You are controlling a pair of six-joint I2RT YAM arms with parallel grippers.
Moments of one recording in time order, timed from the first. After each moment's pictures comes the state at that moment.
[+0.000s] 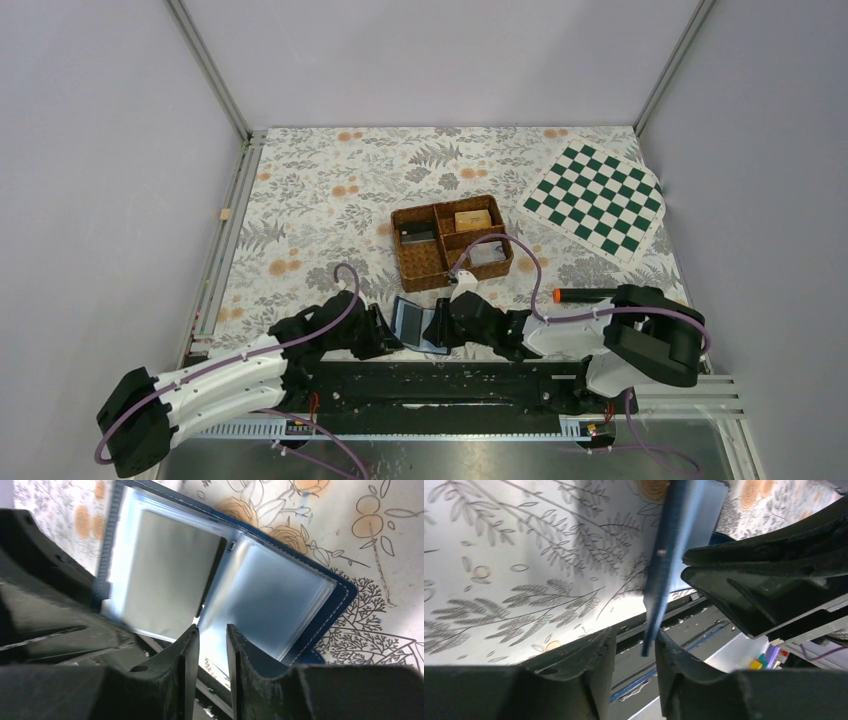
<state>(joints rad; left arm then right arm) -0.89 0.76 0.25 -0.28 0.15 -1.16 1.16 1.44 0.47 0.31 0.13 0.94</state>
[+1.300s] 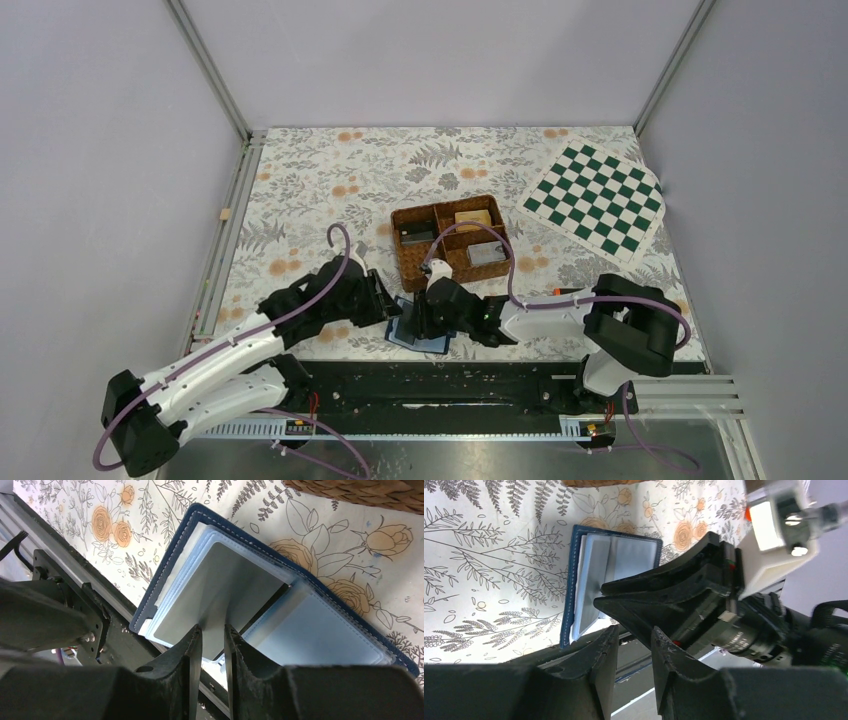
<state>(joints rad) -0.82 0.83 0.61 -0.55 0.06 -1.04 1.15 1.58 0.68 0.20 0.06 0.83</state>
